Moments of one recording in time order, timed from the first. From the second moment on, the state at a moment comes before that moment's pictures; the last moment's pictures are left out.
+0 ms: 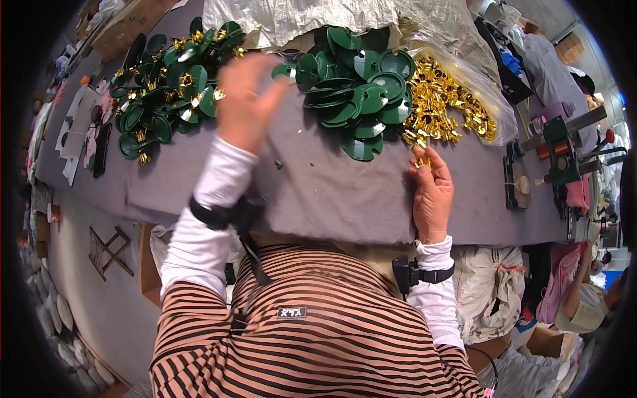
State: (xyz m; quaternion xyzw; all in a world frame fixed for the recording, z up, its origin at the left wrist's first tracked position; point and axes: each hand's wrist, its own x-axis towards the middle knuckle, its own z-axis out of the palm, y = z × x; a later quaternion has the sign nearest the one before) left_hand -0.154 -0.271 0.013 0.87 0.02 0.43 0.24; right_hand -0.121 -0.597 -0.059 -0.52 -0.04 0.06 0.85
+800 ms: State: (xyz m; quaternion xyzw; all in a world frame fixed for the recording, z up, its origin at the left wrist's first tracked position) left_hand -0.163 -0.398 -0.055 0.69 0.06 0.08 0.72; right_hand -0.135 -0.562 -0.032 -0.78 -0.26 -0.13 0.56
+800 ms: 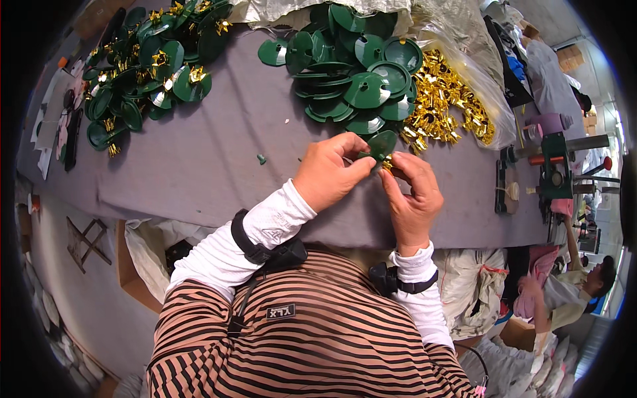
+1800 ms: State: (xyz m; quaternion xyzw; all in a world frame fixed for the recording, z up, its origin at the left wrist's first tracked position) left_hand -0.137 -0.276 0.002 0.72 0.09 0.30 0.62; right_hand -0.063 -0.612 -0.039 -0.88 -0.18 -0.15 0.42
